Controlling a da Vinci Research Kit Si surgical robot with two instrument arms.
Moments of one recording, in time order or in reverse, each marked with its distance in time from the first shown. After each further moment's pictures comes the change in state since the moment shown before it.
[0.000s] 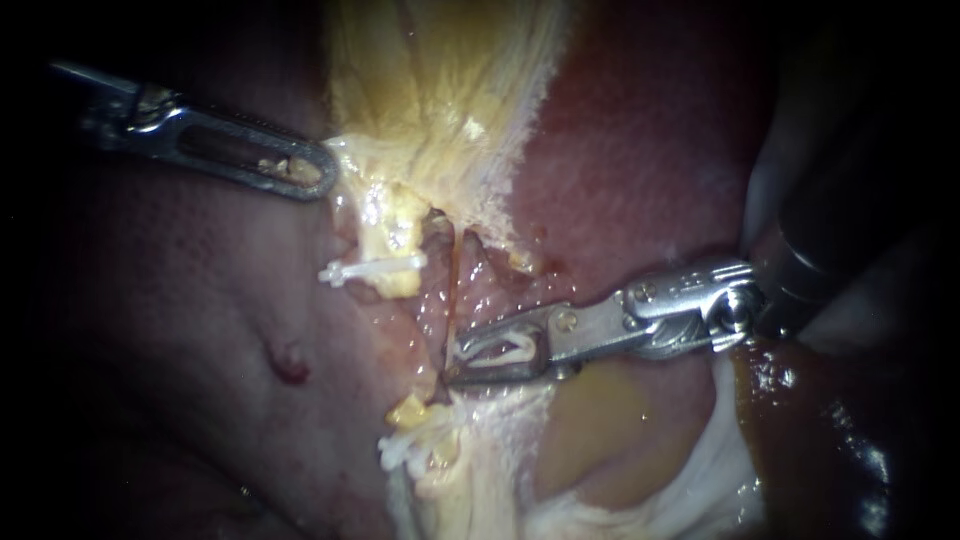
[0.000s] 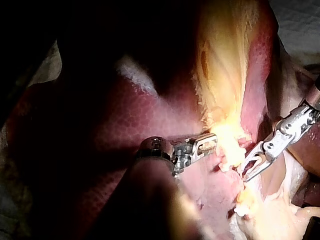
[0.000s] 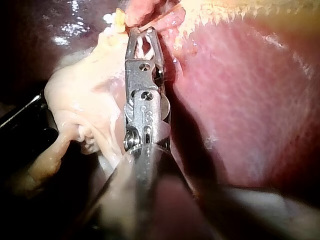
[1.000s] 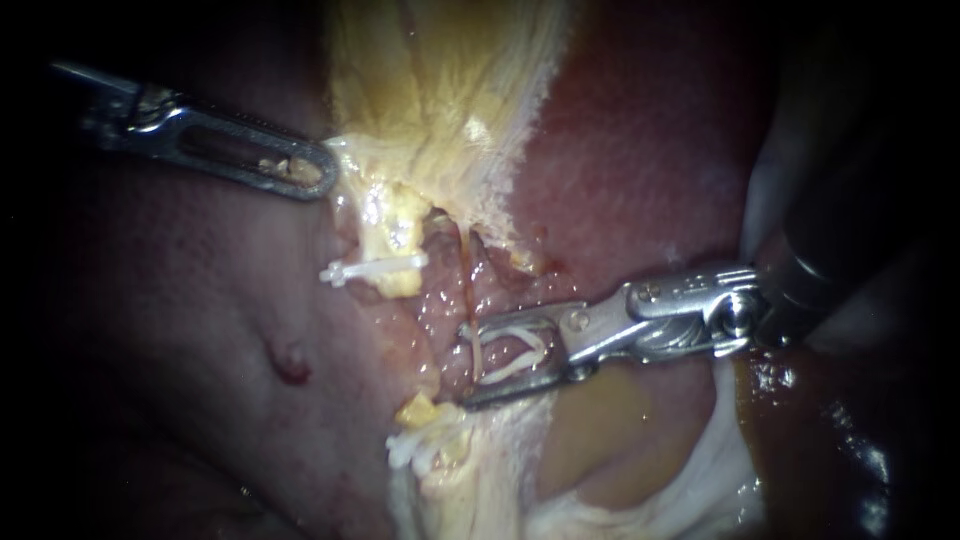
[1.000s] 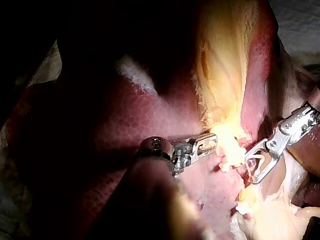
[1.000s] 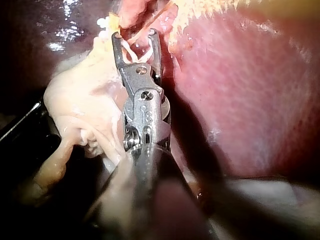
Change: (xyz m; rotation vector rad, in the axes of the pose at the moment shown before) right arm 0.000 0.000 0.000 -0.001 0.034 0.063; left arm 0.000 0.000 0.000 0.000 0.000 0.000
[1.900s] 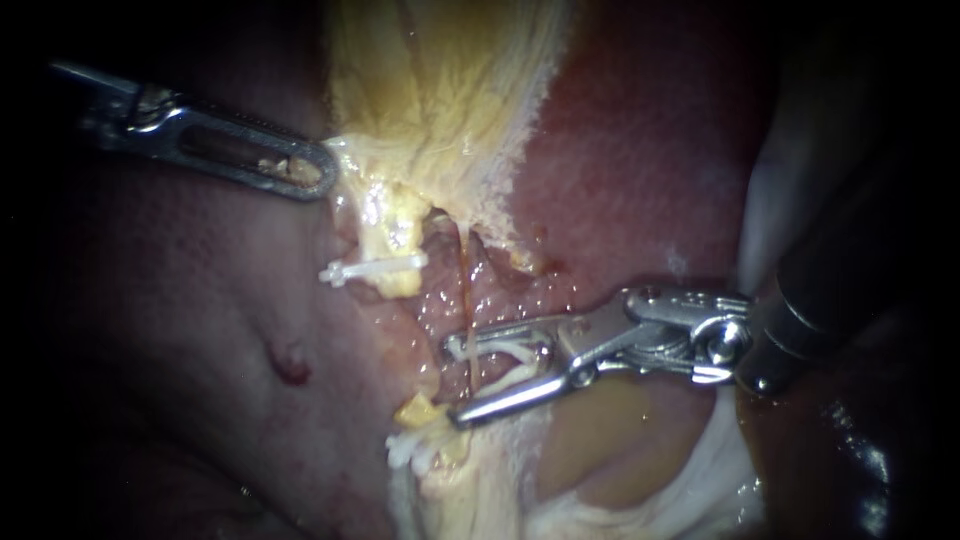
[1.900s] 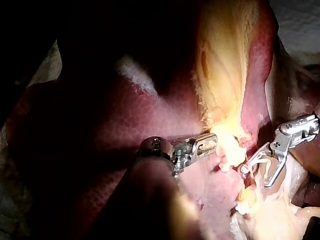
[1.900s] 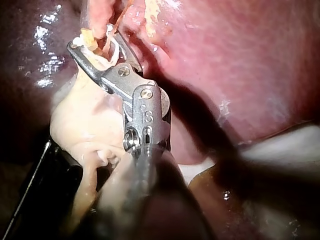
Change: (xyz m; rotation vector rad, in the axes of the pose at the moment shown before) right arm 0.000 0.000 0.001 0.174 0.219 0.187; left arm 0.000 0.000 0.000 0.000 0.000 0.000
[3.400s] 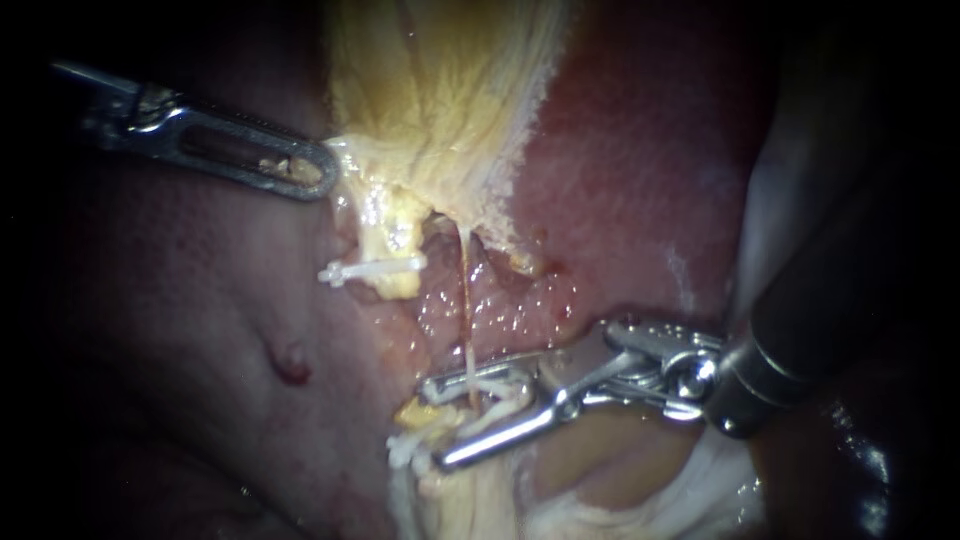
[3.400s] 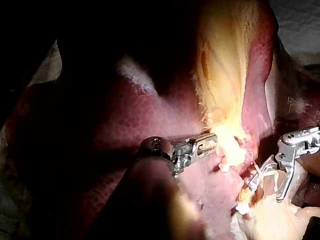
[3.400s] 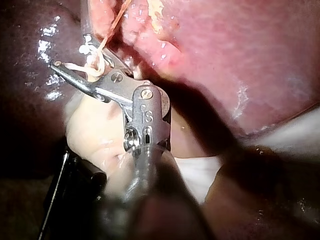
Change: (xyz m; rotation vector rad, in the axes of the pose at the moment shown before) right arm -0.001 -0.003 0.003 0.157 0.012 0.083; left arm 0.000 0.000 0.000 0.000 0.000 0.000
